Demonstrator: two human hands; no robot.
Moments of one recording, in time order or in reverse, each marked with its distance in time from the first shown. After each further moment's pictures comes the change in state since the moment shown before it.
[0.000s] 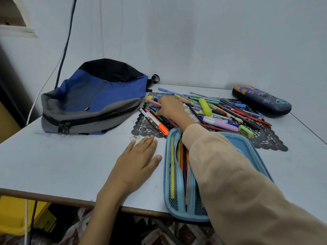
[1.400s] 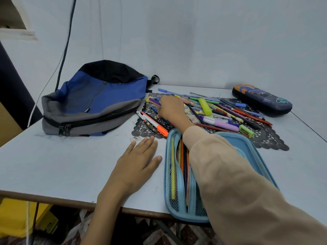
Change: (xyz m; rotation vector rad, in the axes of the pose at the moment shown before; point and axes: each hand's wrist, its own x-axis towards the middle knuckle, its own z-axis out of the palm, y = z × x) left_hand 0.000 0.001 -0.001 -0.007 -0.017 -0.001; right_hand -0.008 -0.003 -0.001 -0.090 0.119 0.030
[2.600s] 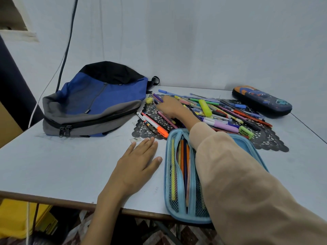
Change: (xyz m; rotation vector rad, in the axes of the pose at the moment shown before) left_hand 0.000 -0.003 0.003 -0.019 0.012 0.003; right_hand 0.004 0.005 -0.020 0.500 -0.299 0.062
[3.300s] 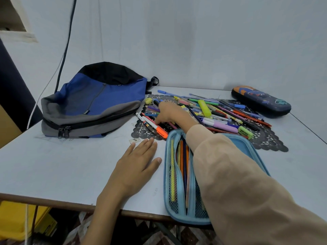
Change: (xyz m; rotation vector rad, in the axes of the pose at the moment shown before) left_hand 0.000 0.001 -0.001 0.024 -0.013 -0.003; right_hand 0.000 -0.001 0.008 -0.344 -0.102 -0.029
